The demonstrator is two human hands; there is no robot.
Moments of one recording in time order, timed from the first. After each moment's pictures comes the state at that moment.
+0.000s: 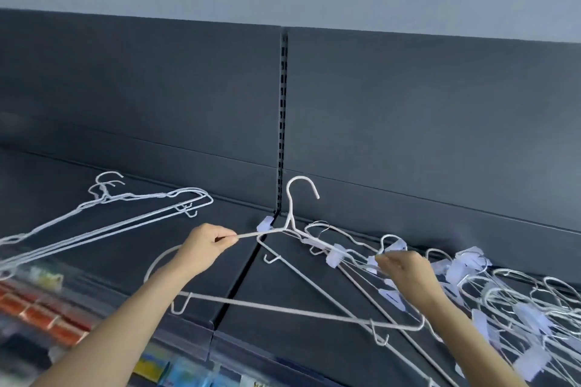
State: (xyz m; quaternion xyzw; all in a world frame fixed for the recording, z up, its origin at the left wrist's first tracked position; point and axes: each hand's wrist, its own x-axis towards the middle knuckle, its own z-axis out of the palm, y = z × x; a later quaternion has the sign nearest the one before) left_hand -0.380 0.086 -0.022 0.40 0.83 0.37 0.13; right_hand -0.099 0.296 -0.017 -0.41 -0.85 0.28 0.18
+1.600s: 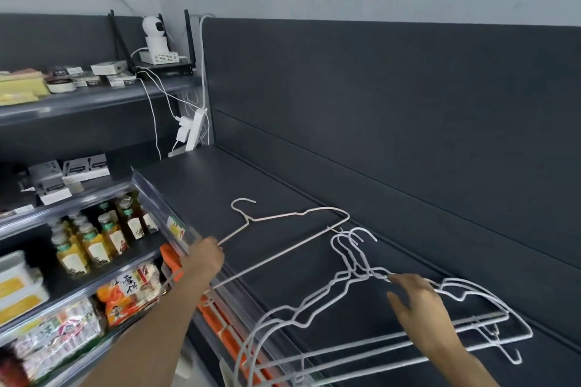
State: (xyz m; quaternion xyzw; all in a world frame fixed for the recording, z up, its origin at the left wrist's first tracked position) left_hand -0.866 -0.232 -0.079 -0.01 0.98 0.18 0.05; right_hand -0.630 0.053 -0.052 -0.20 -0.94 0.25 0.13
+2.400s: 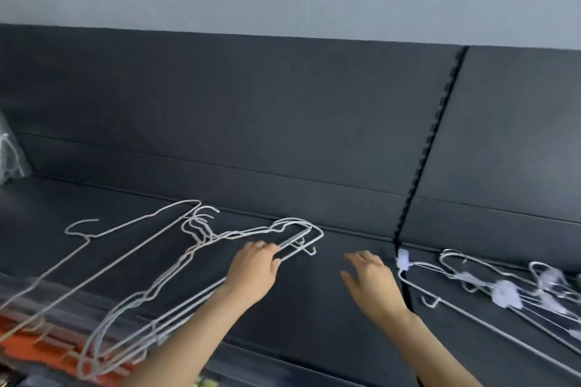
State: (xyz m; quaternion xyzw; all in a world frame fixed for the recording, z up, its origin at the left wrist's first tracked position) left_hand -0.602 -0.018 -0.030 0.49 0.85 0.17 0.00; right_hand -0.421 0.106 -0.036 -0.35 -0.91 0.16 0.17
